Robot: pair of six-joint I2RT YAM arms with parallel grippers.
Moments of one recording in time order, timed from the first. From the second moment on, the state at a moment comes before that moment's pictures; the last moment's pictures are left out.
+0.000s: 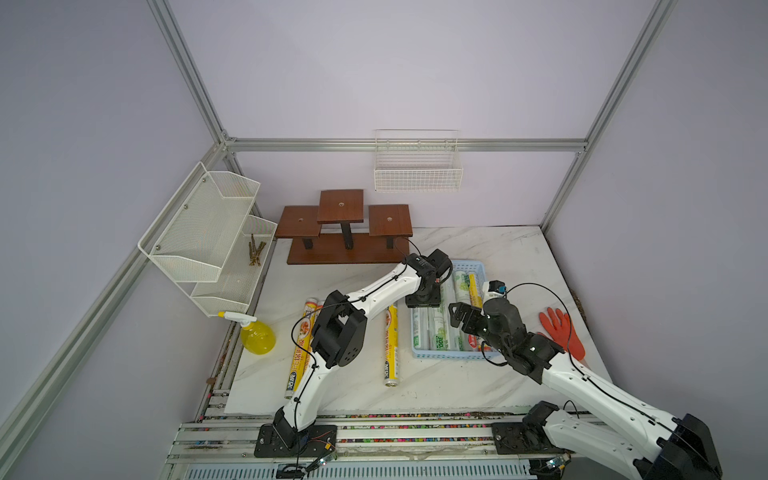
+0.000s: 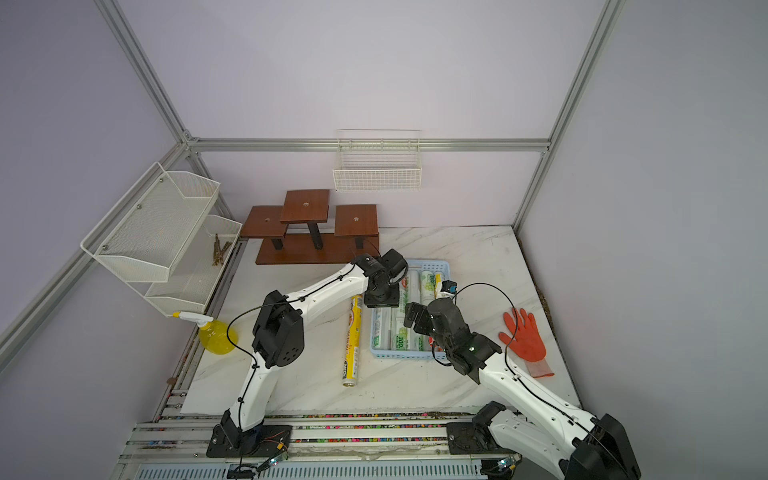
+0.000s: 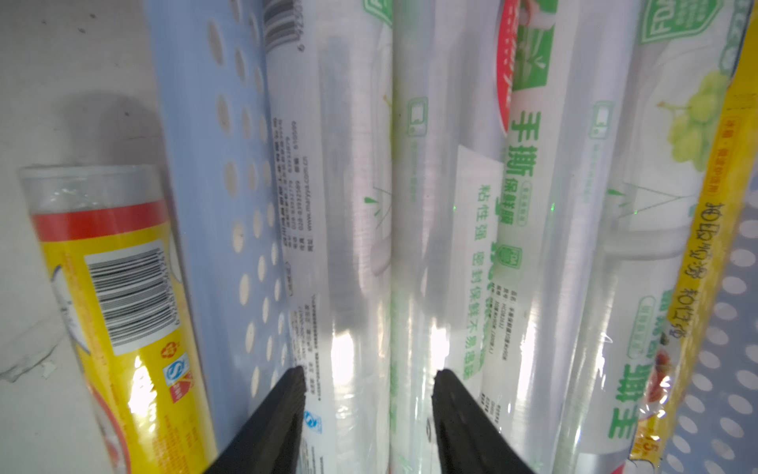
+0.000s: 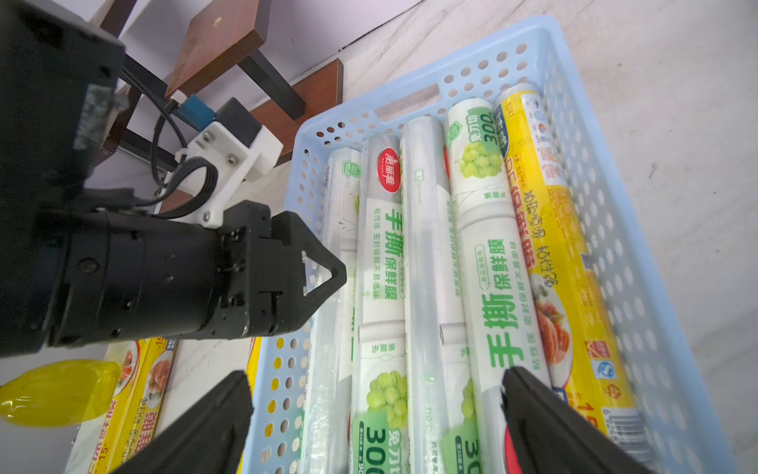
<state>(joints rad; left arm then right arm) -0.78 2.23 2.03 -1.07 -0.08 -0.77 0.59 0.96 0.63 -0.23 0.22 0.74</state>
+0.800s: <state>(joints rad) -0.68 1.58 1.23 -0.72 -0.19 -0.75 0.60 1.12 0.70 0.00 -0.12 0.67</state>
